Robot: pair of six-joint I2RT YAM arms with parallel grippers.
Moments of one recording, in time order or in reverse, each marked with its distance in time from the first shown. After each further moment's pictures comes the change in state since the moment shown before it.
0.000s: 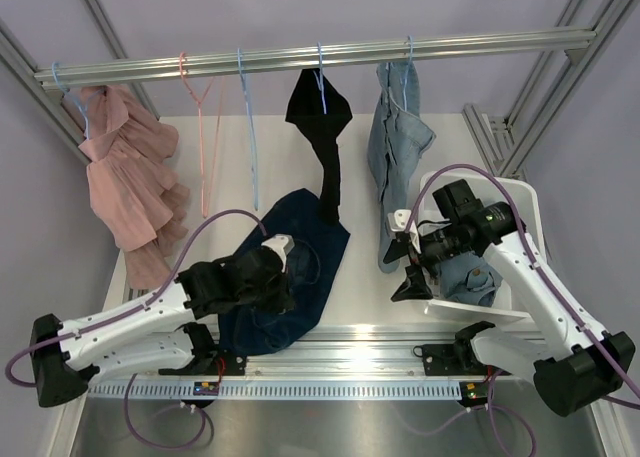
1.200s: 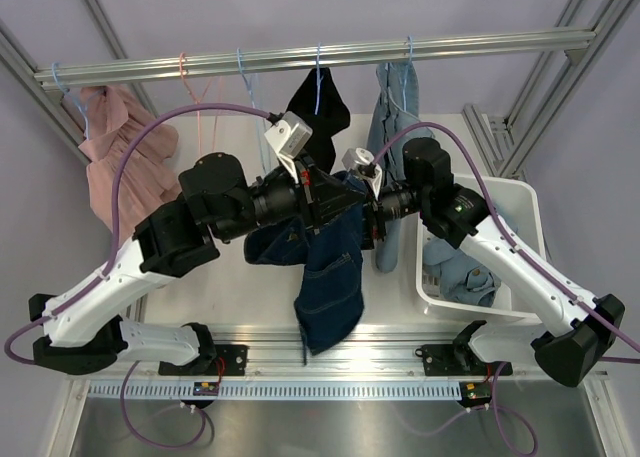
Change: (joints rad) left arm -0.096 0.317 0.958 0.314 0.077 0.401; right arm 0.303 0.151 0.211 0.924 -0.140 1.049
